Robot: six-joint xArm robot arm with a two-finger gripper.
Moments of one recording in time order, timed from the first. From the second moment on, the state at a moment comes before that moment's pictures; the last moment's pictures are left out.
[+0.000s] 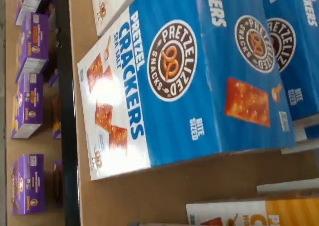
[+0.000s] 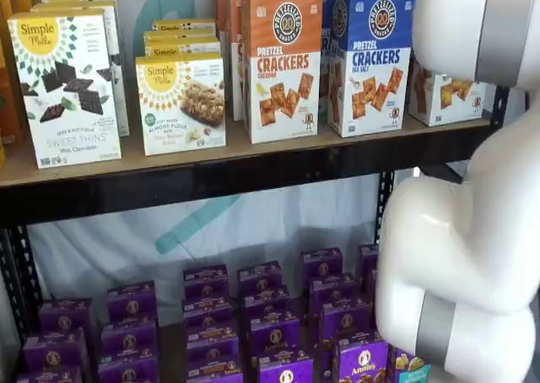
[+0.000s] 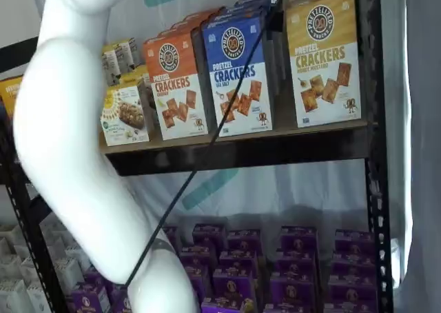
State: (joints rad) arm -0.81 -0.35 -1.50 0.60 1.58 -2.21
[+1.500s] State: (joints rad) arm -0.75 -0.21 -1.63 0.49 1.53 -2.22
